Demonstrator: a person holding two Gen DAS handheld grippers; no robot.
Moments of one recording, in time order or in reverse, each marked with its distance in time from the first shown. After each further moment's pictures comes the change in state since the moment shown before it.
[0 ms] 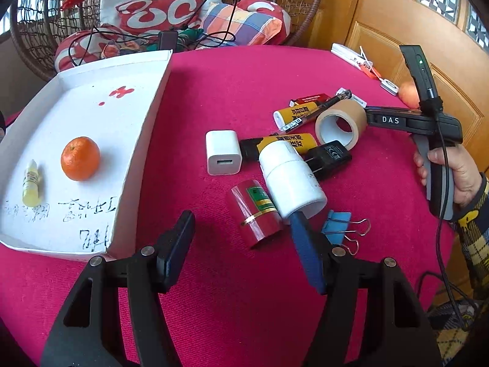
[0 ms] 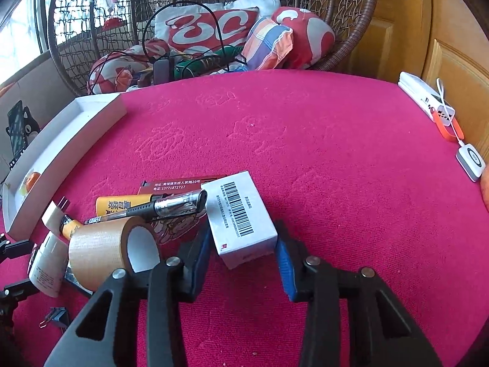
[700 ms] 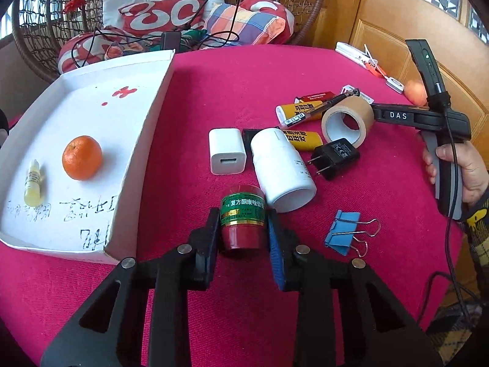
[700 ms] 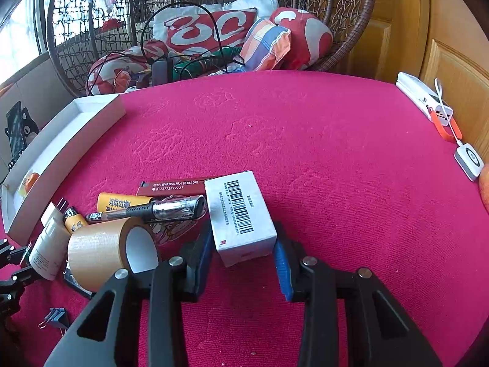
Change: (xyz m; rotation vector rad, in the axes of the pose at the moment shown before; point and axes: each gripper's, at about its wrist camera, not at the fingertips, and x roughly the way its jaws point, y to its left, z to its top) left arm 0.003 0.000 -0.002 0.001 -0.015 0.011; right arm 0.001 0.002 0.002 0.007 -0.006 -0.011
